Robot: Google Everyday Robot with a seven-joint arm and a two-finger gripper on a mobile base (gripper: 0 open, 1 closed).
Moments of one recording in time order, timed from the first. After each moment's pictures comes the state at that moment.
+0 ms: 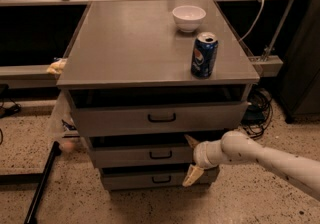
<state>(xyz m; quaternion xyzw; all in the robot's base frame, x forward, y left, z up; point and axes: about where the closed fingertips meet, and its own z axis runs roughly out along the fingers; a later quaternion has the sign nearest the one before) 0.581 -0.120 0.443 -0.65 0.67 0.12 0.35</state>
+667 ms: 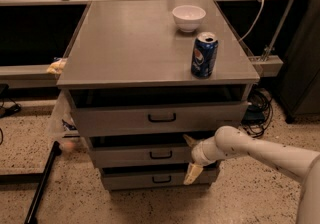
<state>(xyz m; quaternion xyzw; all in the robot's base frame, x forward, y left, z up) 0.594 -0.123 0.426 -0.67 0.67 0.11 0.30</state>
